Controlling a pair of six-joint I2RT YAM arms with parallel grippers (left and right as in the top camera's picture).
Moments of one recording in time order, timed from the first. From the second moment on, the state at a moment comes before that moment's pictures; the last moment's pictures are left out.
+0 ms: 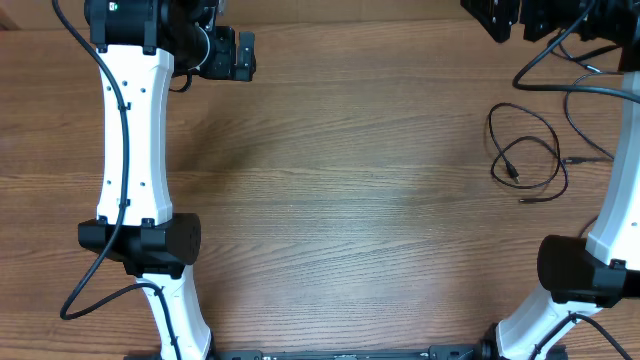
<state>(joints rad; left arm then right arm) -0.09 2.13 2.61 -1.60 0.17 -0.03 -0.12 1.92 2.52 -1.23 -0.73 -0.27</state>
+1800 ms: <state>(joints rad) -0.09 2.13 2.61 -1.60 0.17 -0.03 0.00 0.19 0.02 0.03 -0.10 0.00</state>
